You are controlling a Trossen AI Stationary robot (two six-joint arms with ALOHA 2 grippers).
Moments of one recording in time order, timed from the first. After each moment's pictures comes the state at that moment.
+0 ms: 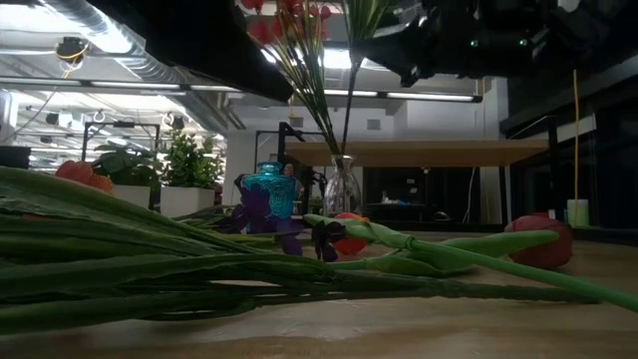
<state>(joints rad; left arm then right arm) -0.52 1.65 0.92 0.05 -0.58 -0.22 -0.13 1.38 0.54 0.91 -0.13 -0.13</state>
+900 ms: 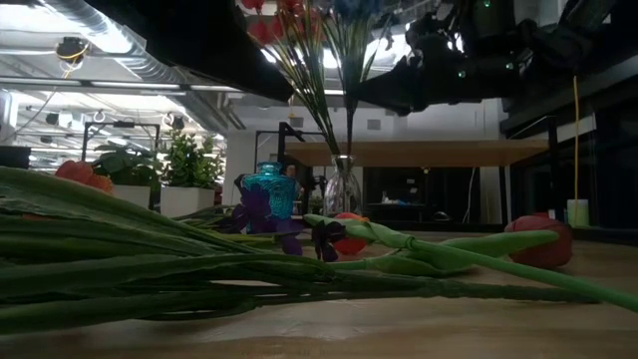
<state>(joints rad) -0.52 1.65 0.92 0.05 -0.58 -0.21 -0.18 1.47 0.54 0.87 -0.12 -0.14</state>
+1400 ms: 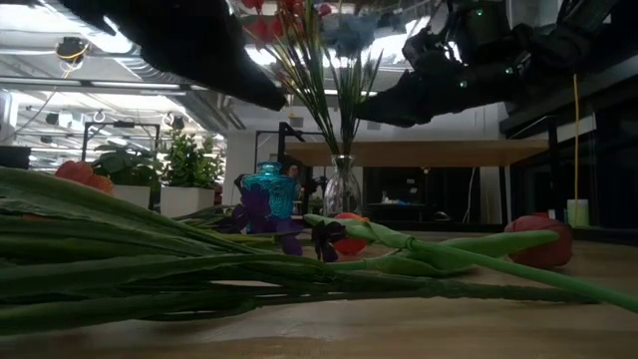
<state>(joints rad) -0.53 1.65 0.92 0.01 -0.58 -0.22 -0.21 1.45 0.54 0.74 -0.12 -0.14</state>
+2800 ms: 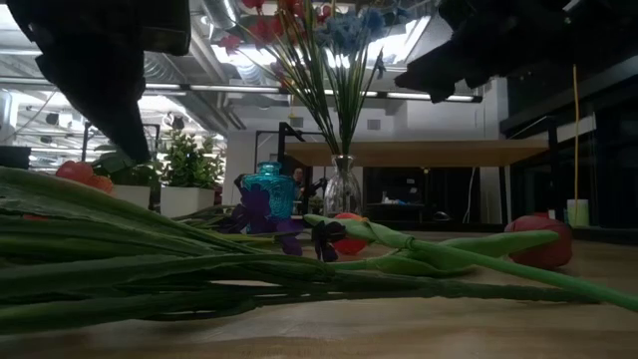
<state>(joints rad) -0.53 1.50 0.92 -0.66 -0.42 -0.99 -0.02 1.14 0.54 0.30 -0.16 -0.07</state>
